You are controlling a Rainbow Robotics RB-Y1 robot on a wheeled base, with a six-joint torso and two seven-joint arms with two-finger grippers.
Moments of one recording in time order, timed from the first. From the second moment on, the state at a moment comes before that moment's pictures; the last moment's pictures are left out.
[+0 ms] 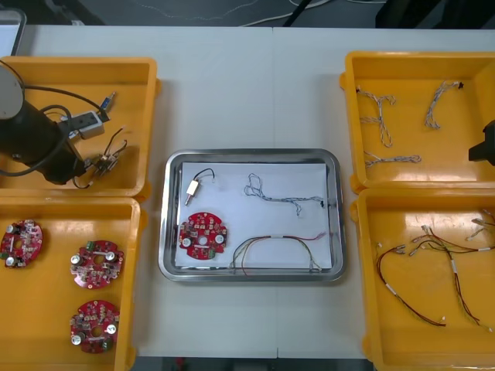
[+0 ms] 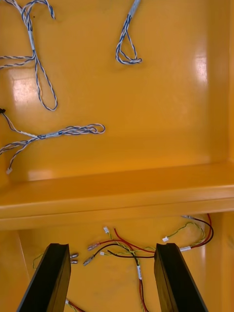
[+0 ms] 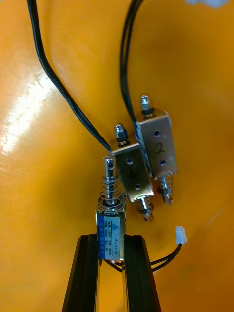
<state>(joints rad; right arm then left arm) -0.40 -0.72 -0.31 -2.03 -0.75 1.92 1.26 -0.62 0.69 0.00 -1.32 0.73 1.56 -2.40</state>
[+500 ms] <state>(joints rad) -0.29 -0.68 -0.40 -2.14 -0.78 1.92 1.22 -0.62 0.75 0.03 -1.42 0.77 1.63 -2.40</state>
